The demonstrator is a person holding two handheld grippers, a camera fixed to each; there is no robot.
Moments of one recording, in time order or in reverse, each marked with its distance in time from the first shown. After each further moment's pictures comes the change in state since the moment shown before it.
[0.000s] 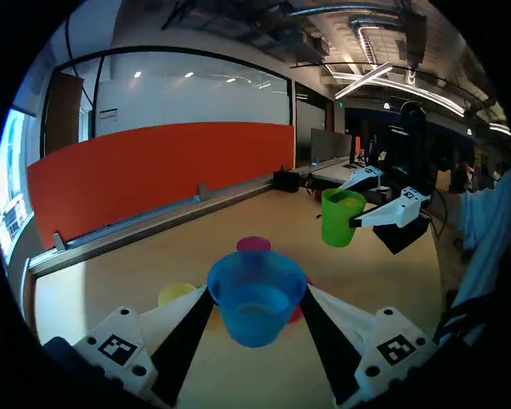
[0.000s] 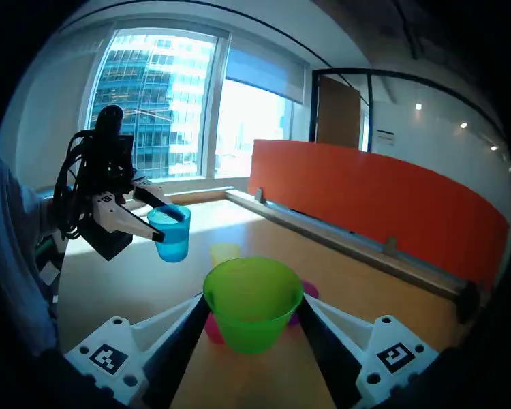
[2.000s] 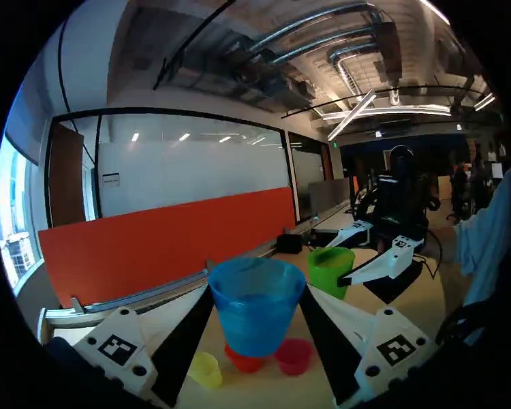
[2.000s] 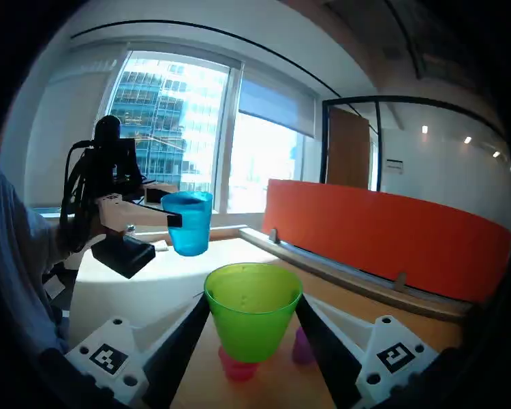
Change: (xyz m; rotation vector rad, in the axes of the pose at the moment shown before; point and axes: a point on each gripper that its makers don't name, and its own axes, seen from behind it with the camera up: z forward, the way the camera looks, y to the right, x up) left arm 0.117 0.019 -0.039 0.043 0.290 0.128; right arm 0.066 -0.030 0.008 0.065 0.158 -0.018
